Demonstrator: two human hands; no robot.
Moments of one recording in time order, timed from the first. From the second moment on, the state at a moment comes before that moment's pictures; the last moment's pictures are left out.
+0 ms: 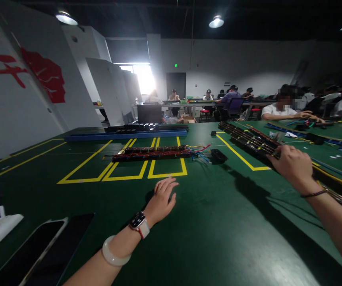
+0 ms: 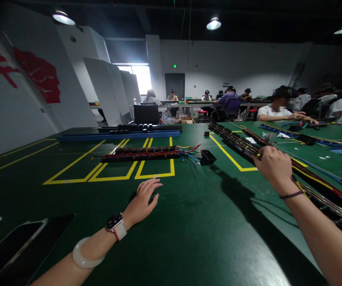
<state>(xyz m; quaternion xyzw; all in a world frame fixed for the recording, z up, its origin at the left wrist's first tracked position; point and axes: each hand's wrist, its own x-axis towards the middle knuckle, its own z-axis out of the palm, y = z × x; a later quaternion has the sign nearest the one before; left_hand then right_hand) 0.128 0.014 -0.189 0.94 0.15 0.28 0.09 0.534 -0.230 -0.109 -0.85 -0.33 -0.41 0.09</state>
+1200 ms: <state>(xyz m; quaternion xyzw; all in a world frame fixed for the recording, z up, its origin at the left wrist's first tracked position) 0.106 -0.020 -0.173 0.89 -0.10 0.45 0.03 0.252 0.022 -0.143 -0.53 -0.80 -0.01 0.27</state>
